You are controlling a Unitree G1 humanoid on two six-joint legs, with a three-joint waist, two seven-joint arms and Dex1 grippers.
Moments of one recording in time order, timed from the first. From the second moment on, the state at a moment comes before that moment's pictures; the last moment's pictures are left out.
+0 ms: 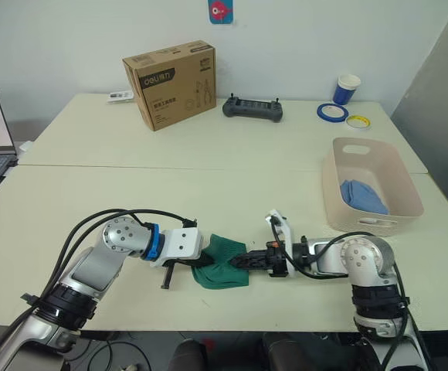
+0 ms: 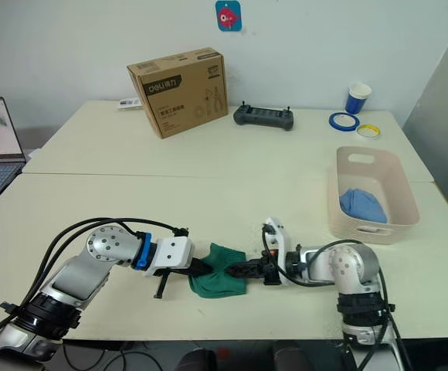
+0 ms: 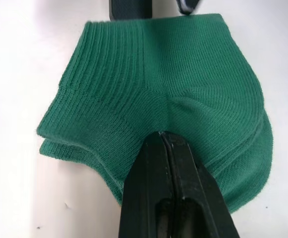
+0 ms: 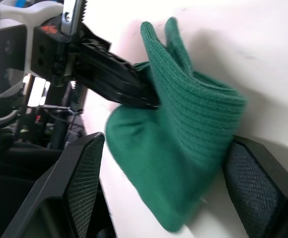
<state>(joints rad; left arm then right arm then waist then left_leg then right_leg) -0.37 0.78 -0.30 0.00 -0.07 0.04 -1.30 -0.47 -0.12 -0.02 -0.11 0.73 1.51 0.53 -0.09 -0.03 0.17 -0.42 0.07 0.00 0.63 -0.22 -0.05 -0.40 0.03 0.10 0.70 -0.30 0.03</state>
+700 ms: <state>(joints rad) -0.36 0.77 -0.27 -0.01 -0.18 0.13 -1.34 -0.45 -0.14 0.00 -0.12 0.73 1.43 0.53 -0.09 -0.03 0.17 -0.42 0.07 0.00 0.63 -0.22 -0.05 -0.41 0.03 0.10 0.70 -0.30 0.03</state>
